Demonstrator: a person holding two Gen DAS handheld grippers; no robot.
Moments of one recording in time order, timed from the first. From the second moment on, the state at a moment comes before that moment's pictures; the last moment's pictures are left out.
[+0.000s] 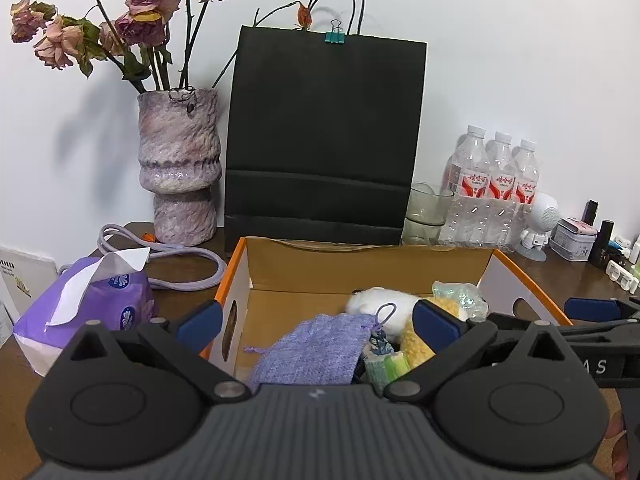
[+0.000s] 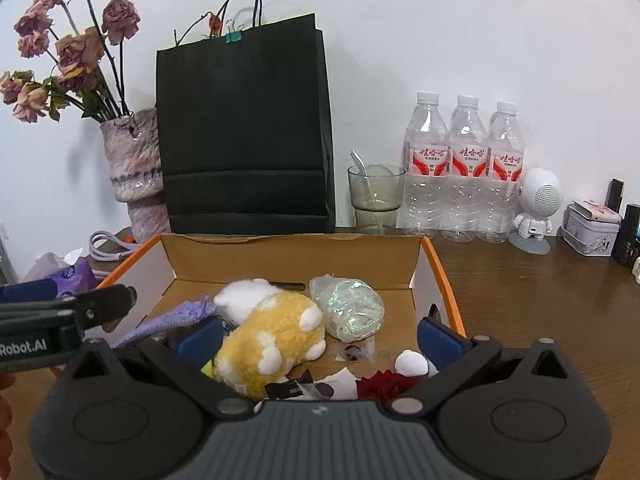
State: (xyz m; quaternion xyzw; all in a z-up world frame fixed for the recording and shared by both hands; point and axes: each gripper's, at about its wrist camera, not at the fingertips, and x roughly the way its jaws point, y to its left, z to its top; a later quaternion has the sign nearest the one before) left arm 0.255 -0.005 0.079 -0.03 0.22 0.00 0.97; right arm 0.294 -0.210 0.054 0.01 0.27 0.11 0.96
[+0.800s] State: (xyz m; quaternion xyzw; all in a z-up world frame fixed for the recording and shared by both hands) left arm 0.182 -0.016 0.091 -0.03 0.20 -0.01 0.98; right arm 0.225 -0.222 0.069 -0.01 0.26 0.11 0.96
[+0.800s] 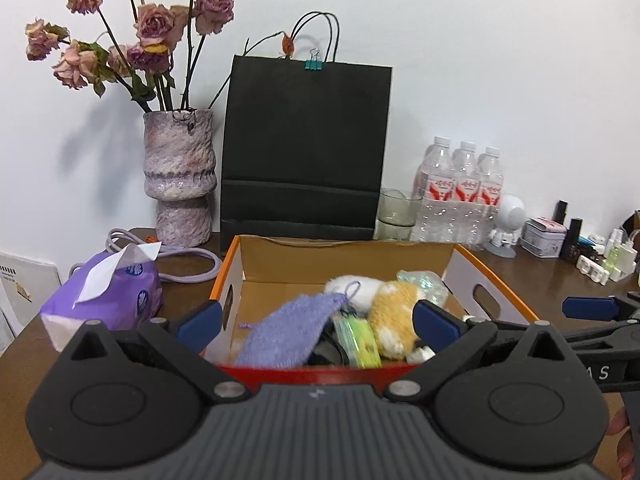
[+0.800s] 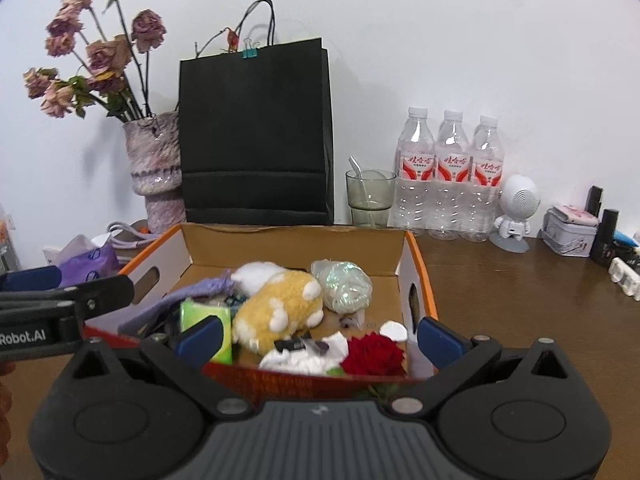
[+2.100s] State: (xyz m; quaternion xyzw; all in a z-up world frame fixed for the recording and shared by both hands) left arm 0.102 -0.006 0.026 -0.03 0.16 0.00 0.99; right arm 0.130 -0.241 0.018 -0.01 0.23 0.13 0.96
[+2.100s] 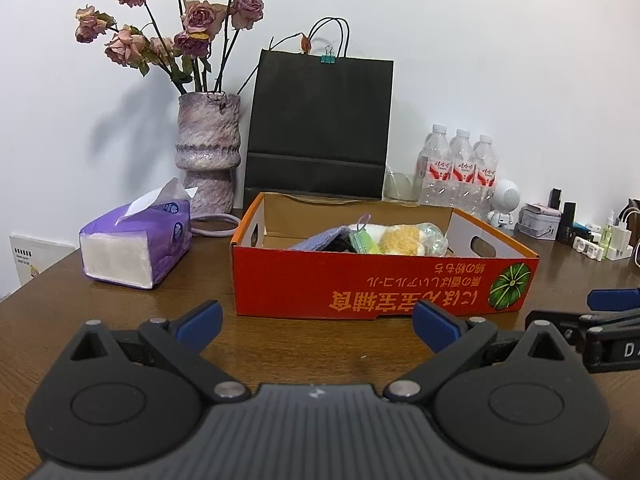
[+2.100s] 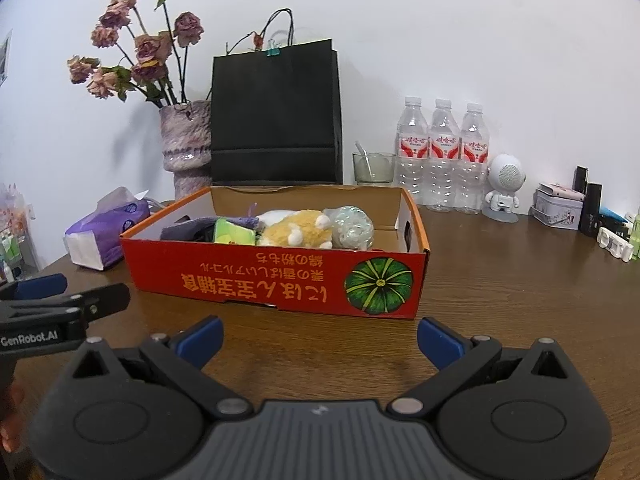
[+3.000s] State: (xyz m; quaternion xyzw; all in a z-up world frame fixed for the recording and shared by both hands) left arm 0.098 -0.006 0.026 -0.03 0.16 -0.01 0.99; right arm 0.129 -0.247 0.019 0.01 0.23 0.13 0.97
